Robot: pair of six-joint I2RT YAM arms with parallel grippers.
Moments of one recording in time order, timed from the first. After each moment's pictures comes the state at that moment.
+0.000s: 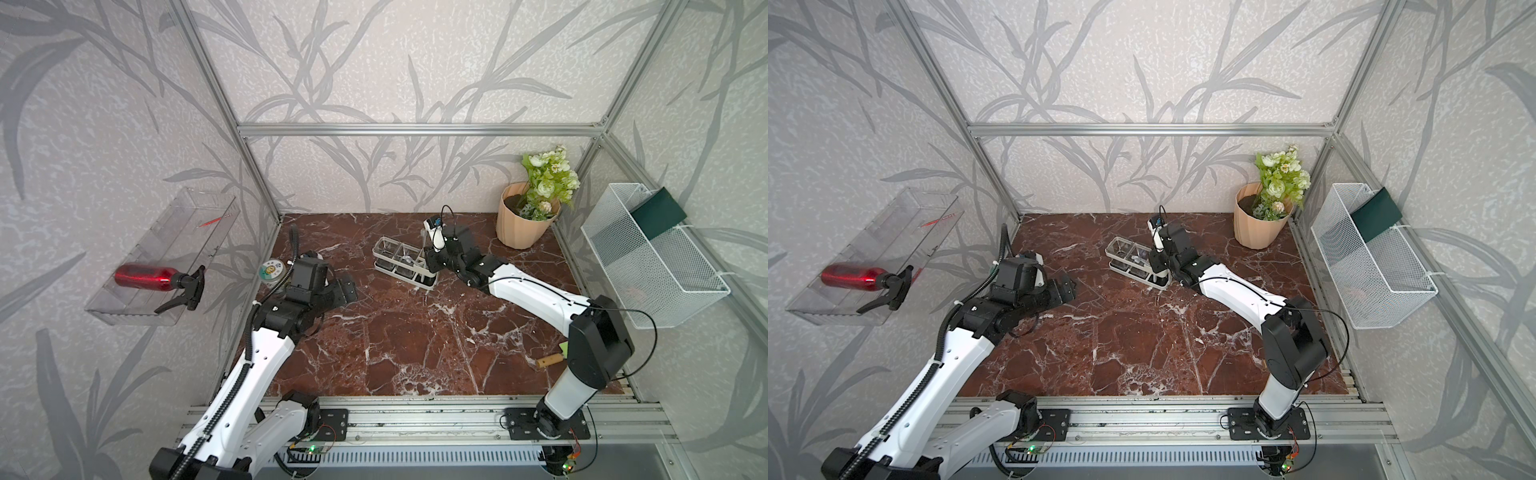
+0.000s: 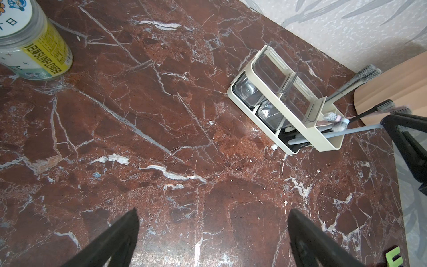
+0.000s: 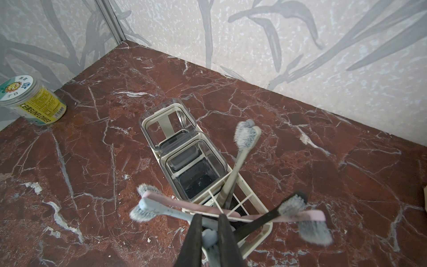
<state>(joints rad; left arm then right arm) -0.25 0.96 0.96 -0.80 -0.03 -0.58 0.63 1.70 1.30 -0.15 0.08 0.10</state>
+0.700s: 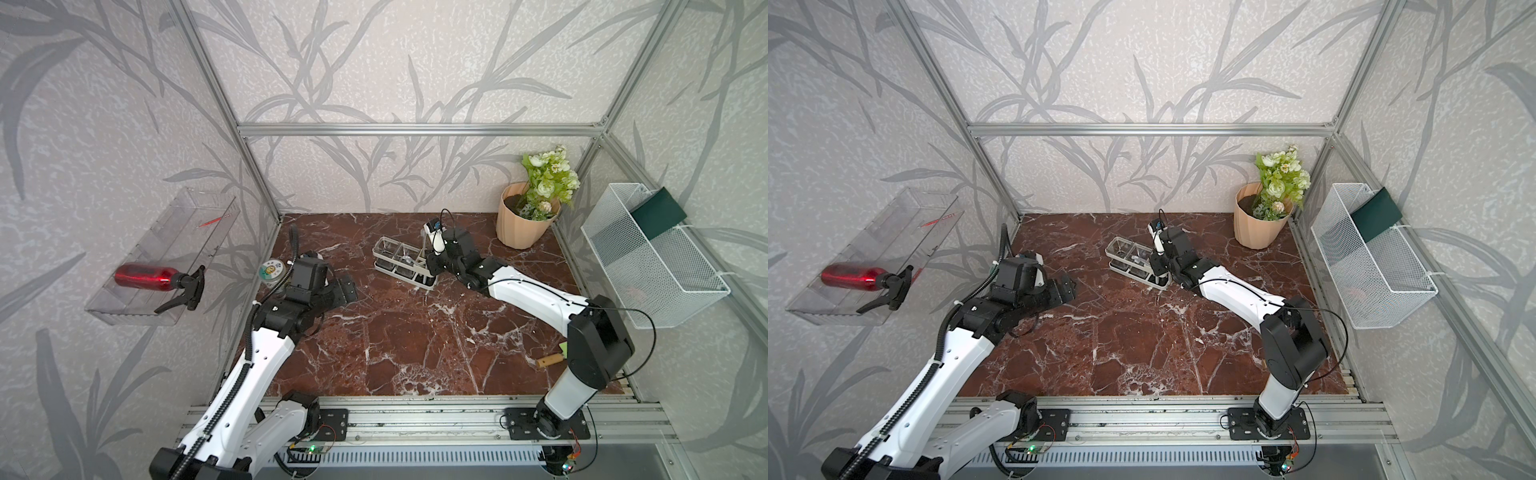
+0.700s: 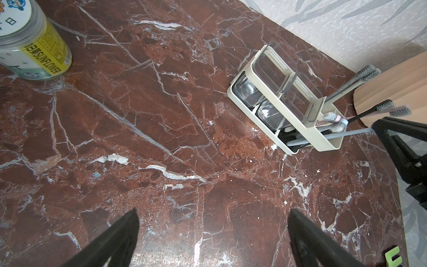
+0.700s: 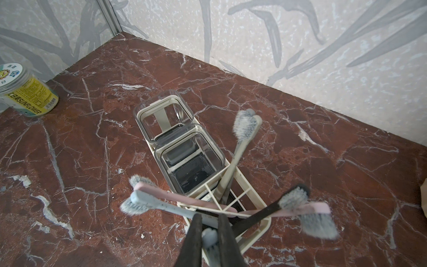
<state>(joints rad) -0.25 0.96 0.96 -0.80 -0.03 -0.58 0.64 1.70 1.27 -0.13 0.09 0.08</state>
